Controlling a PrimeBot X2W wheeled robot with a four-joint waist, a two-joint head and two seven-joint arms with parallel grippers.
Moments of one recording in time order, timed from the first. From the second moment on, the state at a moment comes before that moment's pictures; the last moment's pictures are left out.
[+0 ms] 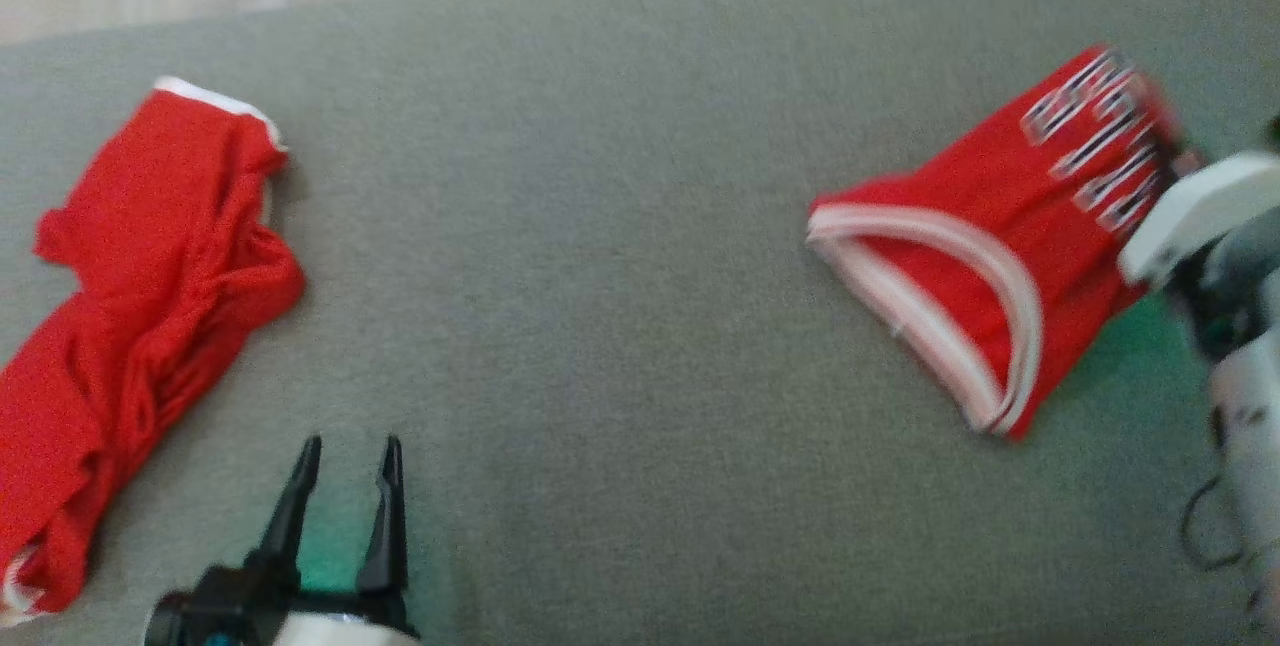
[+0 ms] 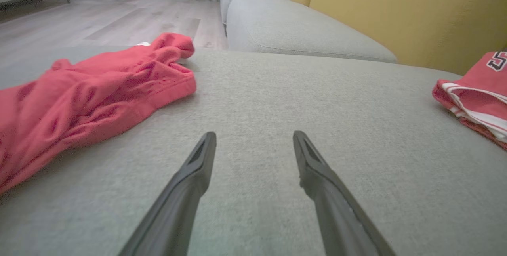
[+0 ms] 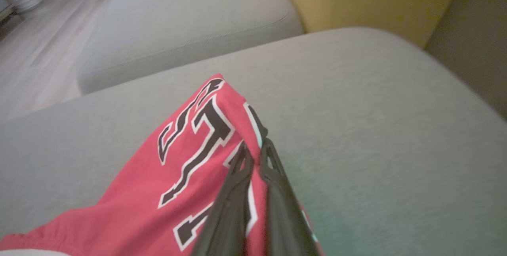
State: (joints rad) left arm 0.11 0.06 -0.06 0.21 -0.18 -0.13 -0.25; right arm -0.64 -0.26 -0.04 0.83 0.32 0.12 0.20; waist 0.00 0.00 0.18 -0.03
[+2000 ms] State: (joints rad) left arm 0.17 0.06 -0.02 0.26 -0.18 -0.13 -0.25; right arm 0.06 -0.04 -0.09 0.32 0.00 0.12 -0.25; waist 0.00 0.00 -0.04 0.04
